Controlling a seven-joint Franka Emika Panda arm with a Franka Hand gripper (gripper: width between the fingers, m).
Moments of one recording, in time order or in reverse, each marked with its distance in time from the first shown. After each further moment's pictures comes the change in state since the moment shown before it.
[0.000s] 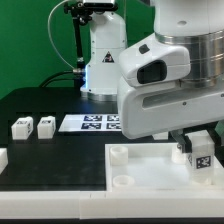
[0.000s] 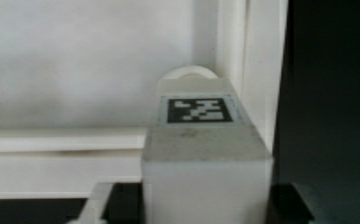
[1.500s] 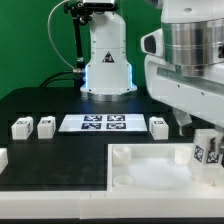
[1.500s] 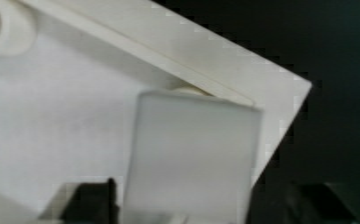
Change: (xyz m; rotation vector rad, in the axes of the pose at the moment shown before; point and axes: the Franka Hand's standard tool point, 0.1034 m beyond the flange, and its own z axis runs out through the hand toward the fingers) arm -0.014 -0.011 0.004 -0.017 0.147 0.901
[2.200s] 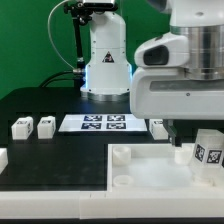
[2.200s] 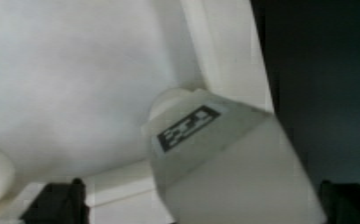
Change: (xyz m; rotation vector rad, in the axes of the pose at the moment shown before) arm -0.008 -0.001 0.009 -0.029 0.040 -0.818
